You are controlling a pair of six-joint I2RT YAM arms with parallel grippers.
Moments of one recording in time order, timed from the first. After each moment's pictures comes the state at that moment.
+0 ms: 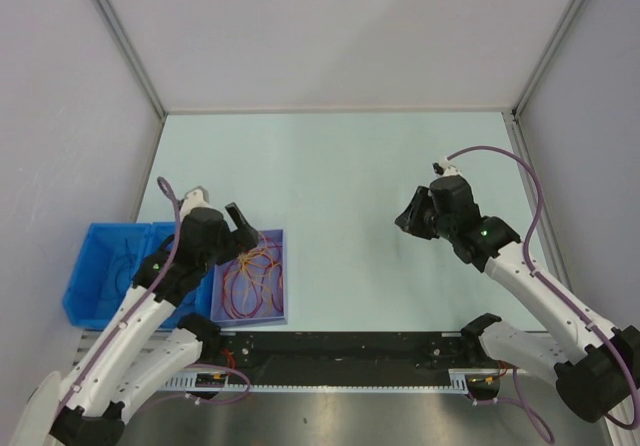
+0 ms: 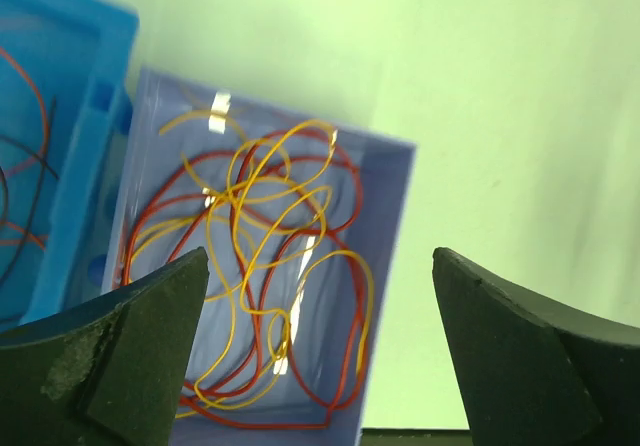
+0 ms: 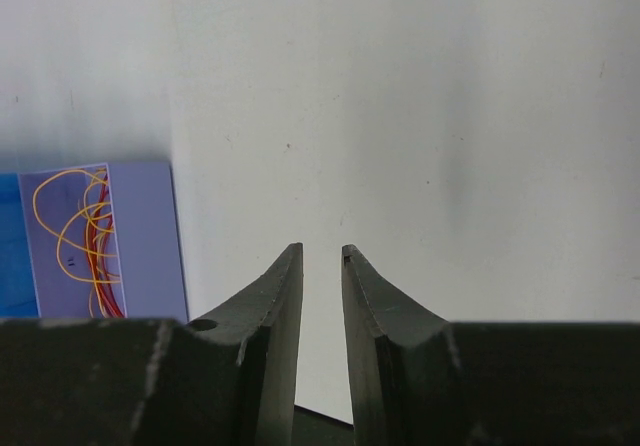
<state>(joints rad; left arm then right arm) -0.47 0.70 0.73 -0.79 -0.28 -0.81 0.52 1.01 0.86 -0.53 0.03 0.70</state>
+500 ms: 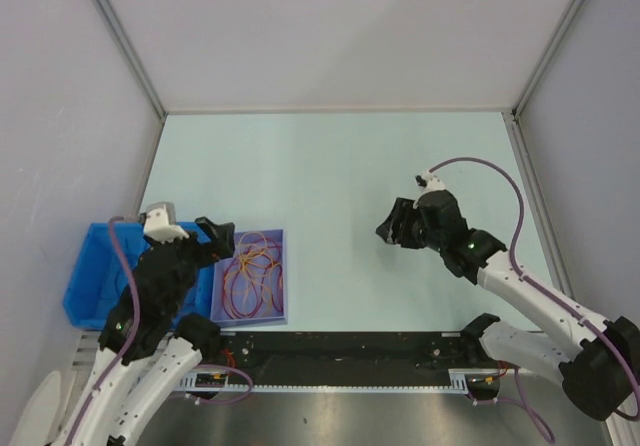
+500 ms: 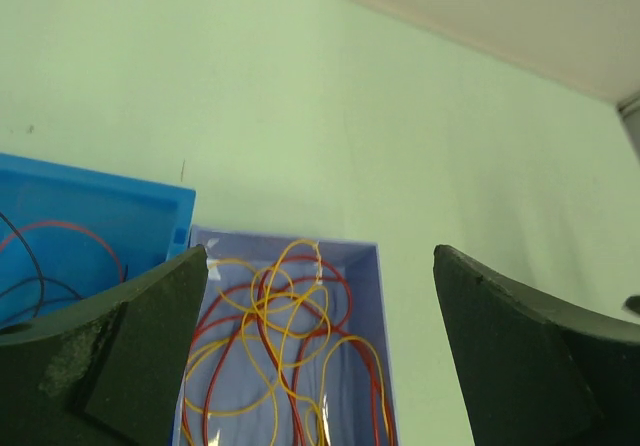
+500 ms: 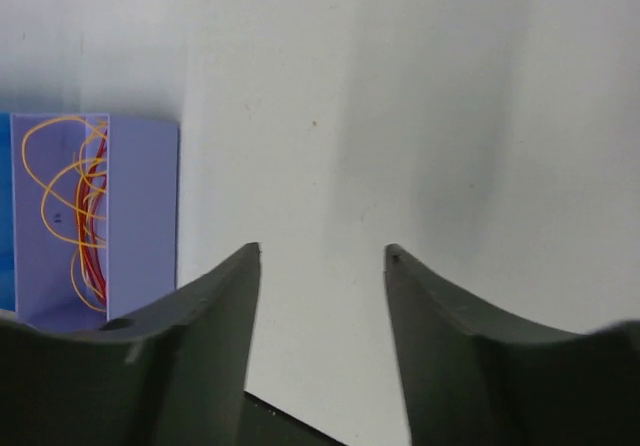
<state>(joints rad) -0.47 0.33 0.71 -0.68 -0.38 -0.50 0.60 1.00 0.74 -0.35 0.00 0.67</state>
